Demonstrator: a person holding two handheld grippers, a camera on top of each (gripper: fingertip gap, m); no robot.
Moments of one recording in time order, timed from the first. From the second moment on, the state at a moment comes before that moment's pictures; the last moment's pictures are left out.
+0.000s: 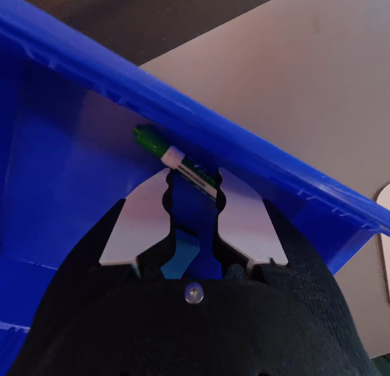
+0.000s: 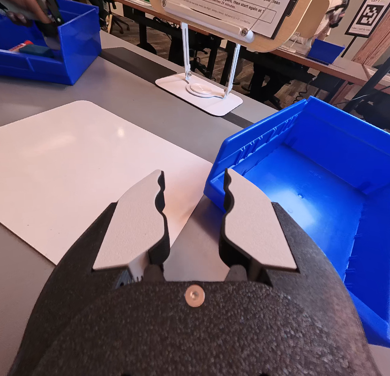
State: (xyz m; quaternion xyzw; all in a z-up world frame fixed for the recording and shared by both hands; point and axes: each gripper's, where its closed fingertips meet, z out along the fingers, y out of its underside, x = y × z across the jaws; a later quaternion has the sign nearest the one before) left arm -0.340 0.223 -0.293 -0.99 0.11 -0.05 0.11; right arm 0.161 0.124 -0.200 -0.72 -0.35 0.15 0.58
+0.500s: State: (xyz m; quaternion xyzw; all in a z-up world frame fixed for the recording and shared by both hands) left arm -0.352 0.203 -0.192 -0.95 0.21 0.05 0.24; right arm 0.168 0.124 -0.192 -0.72 -0.34 0.15 0.59
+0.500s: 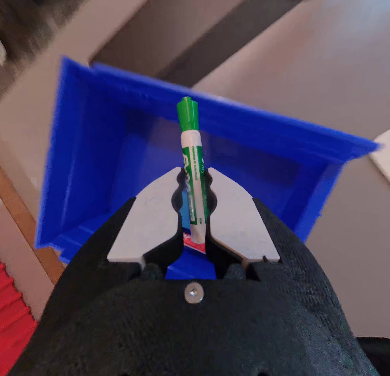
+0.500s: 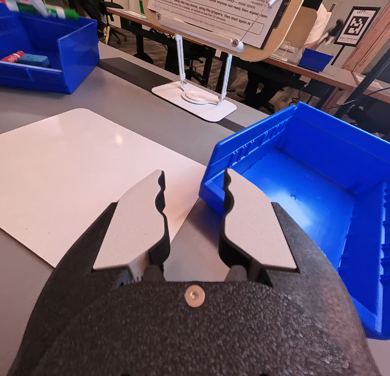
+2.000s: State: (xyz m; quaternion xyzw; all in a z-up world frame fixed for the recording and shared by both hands) left arm 0.006 0.021 -0.199 -0.66 0.43 -0.44 0.43; right arm 0.031 0.039 -0.178 -0.64 -0.50 0.37 0.45
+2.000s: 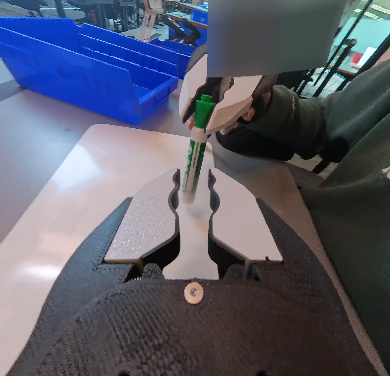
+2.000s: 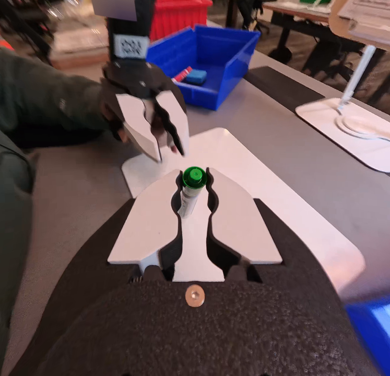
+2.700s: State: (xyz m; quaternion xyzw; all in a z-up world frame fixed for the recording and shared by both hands) left arm -0.033 0.052 -0.201 -0.68 0.42 -0.36 0.47; right arm 0.042 0.063 -0.195 -0.67 -0.55 0.27 0.42
